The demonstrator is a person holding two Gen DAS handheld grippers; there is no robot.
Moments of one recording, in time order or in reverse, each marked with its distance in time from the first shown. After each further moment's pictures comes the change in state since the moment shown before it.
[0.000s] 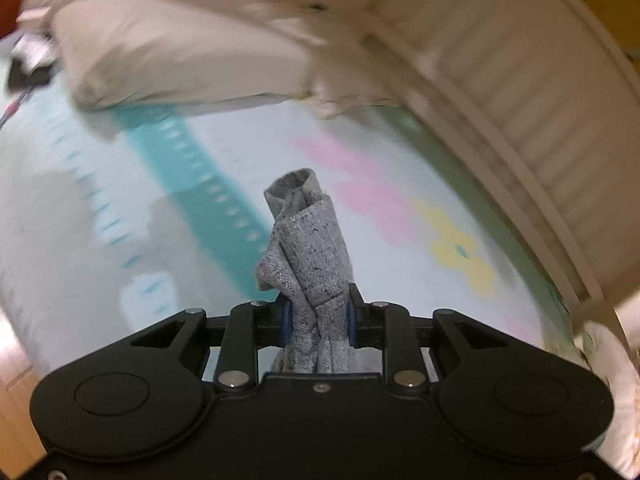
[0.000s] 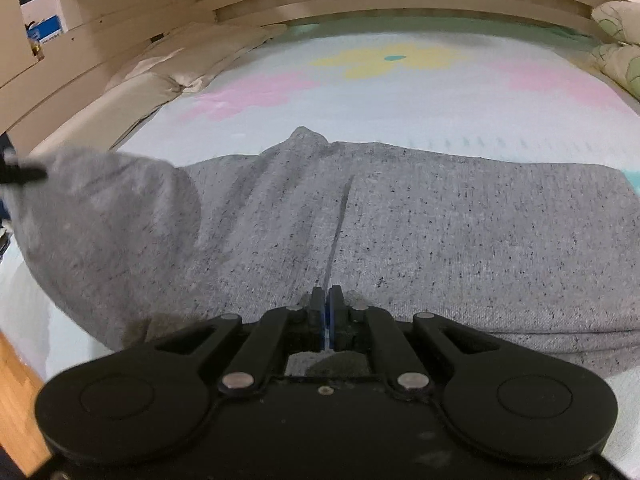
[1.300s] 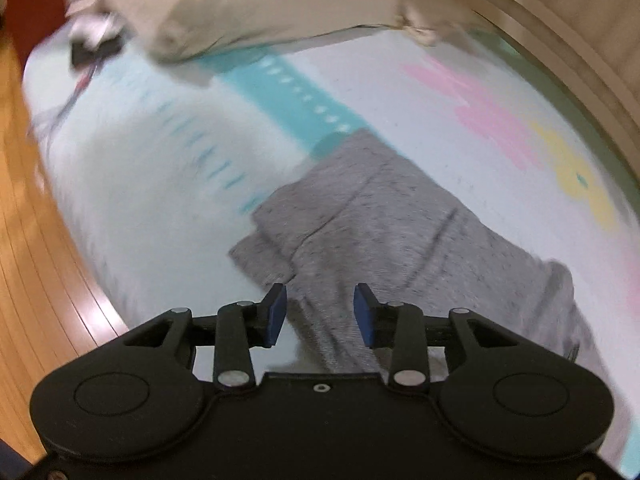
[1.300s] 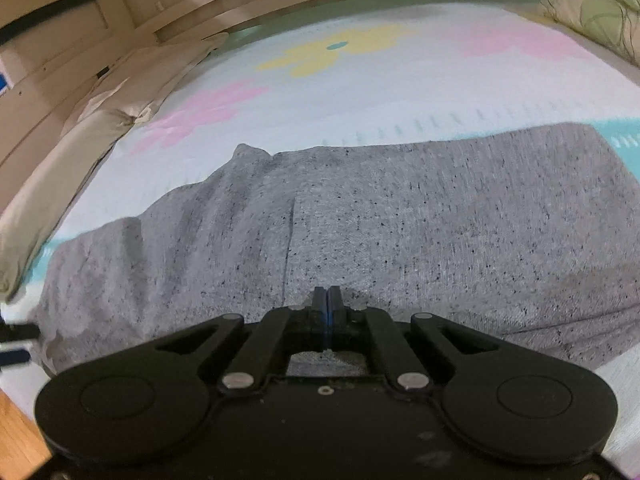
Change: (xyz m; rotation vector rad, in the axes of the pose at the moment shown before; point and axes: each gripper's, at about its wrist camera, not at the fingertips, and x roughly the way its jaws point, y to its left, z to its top) left arm 0.041 0.051 -0.011 0.005 0.201 0.360; right arm 0.006 -0.024 0.014 0.212 0.019 -0.056
